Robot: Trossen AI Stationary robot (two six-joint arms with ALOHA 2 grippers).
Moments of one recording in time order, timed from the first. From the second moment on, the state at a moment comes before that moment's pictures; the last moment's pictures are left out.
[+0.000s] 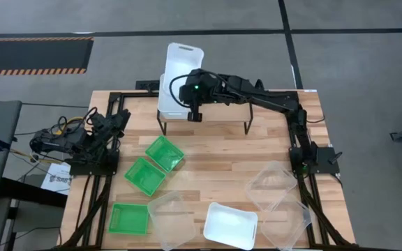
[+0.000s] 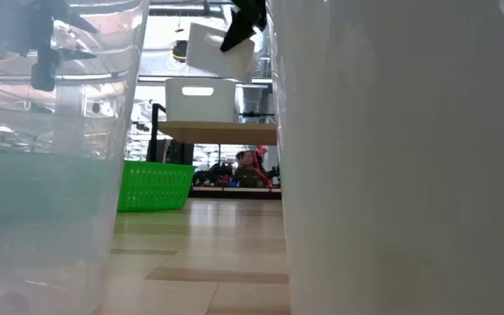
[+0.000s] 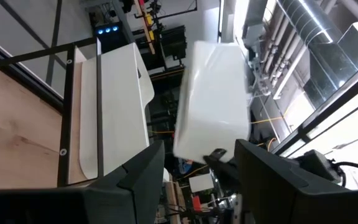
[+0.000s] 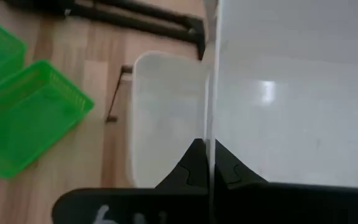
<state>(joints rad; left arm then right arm) -0.22 0.02 0.28 -0.07 -1.02 -1.22 -0.22 2.08 2.32 -0.92 0.20 -0.39</state>
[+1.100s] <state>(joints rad) -0.22 0.02 0.28 -0.08 -1.02 -1.24 -0.22 2.12 2.32 -0.90 0.10 -0.40</state>
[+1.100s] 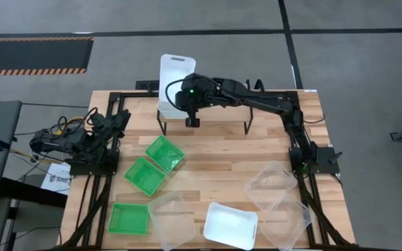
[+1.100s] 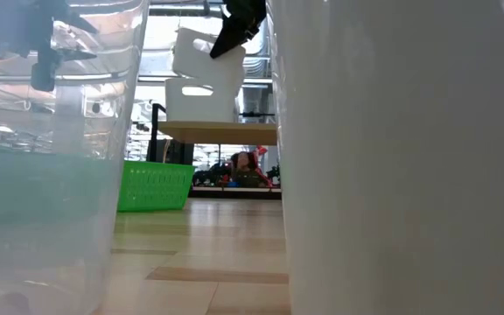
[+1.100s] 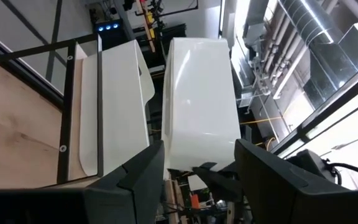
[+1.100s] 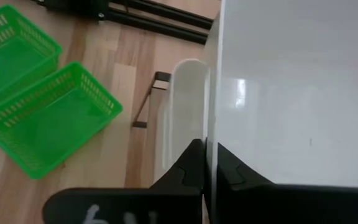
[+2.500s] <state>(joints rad) -0.22 0.02 0.28 -0.08 -1.02 -1.25 -0.25 2.12 2.27 -0.91 0.05 -0.43</state>
